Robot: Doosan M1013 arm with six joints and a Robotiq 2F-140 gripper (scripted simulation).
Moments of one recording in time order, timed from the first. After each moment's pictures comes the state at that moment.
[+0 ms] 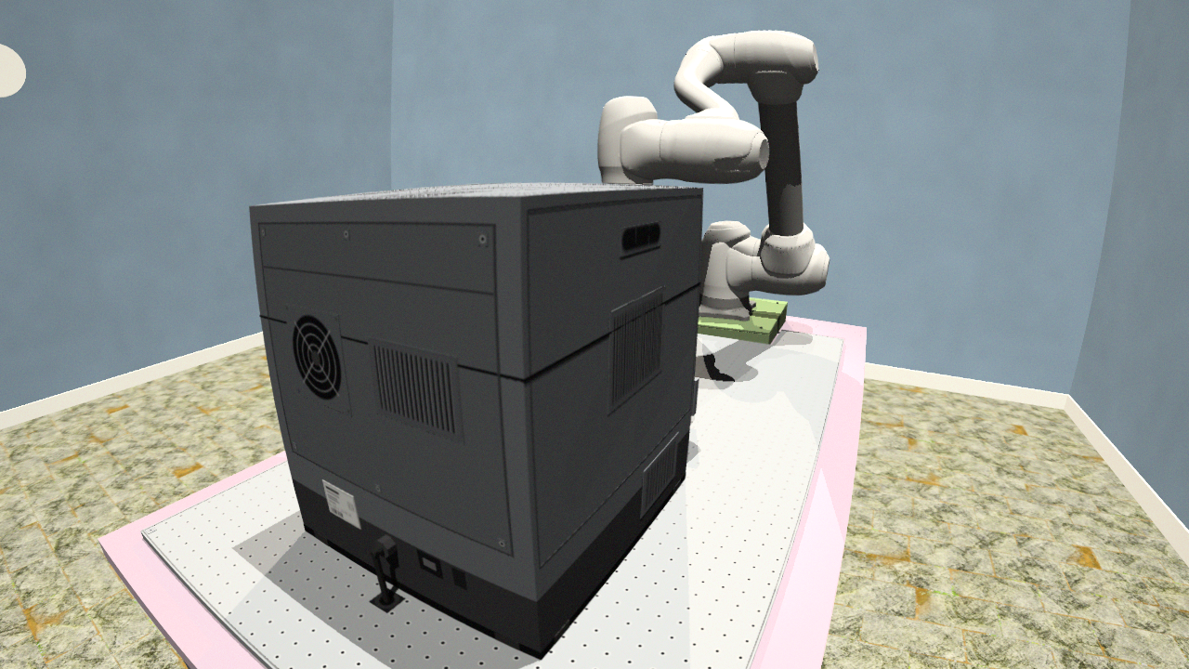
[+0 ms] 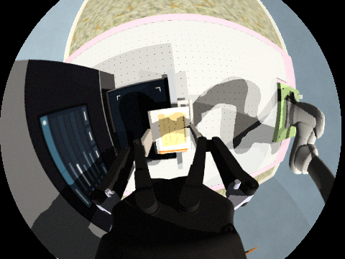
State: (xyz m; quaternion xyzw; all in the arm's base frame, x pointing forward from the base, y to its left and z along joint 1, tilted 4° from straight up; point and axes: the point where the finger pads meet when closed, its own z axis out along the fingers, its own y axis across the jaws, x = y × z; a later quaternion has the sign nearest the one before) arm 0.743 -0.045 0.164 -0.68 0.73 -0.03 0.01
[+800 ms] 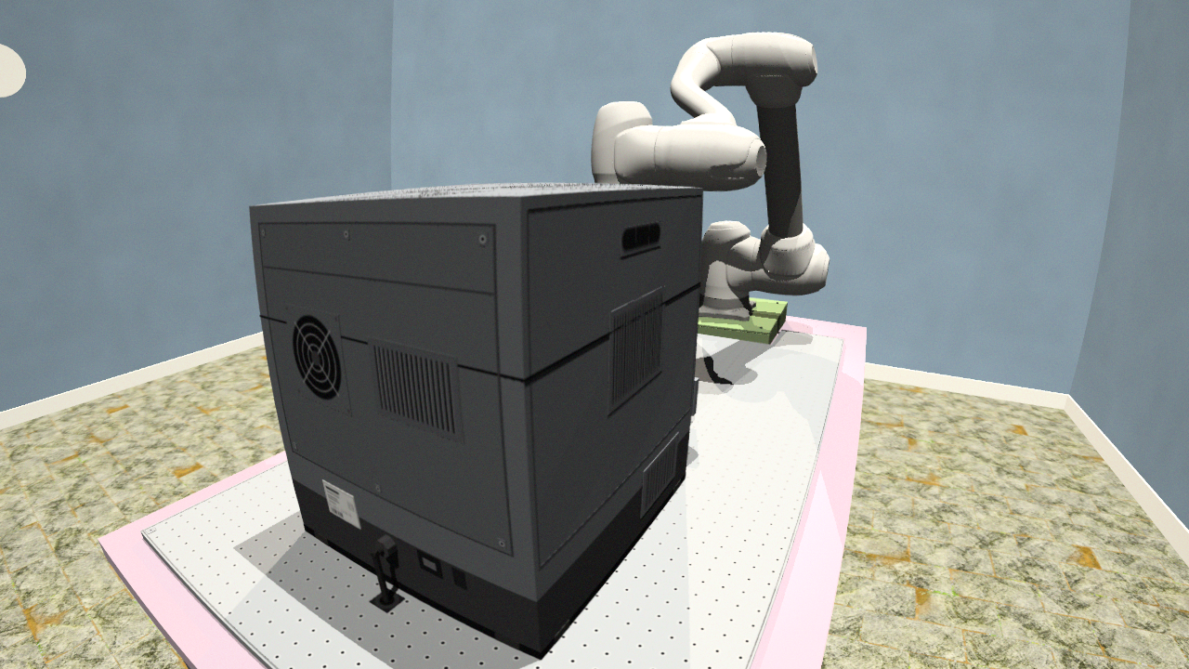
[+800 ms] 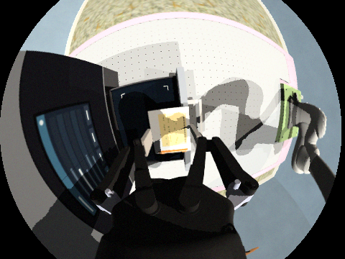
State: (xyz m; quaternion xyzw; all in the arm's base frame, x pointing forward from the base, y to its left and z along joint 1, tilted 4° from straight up) arm 0.766 -0.047 0.153 -0.68 0.73 -0.03 0.01
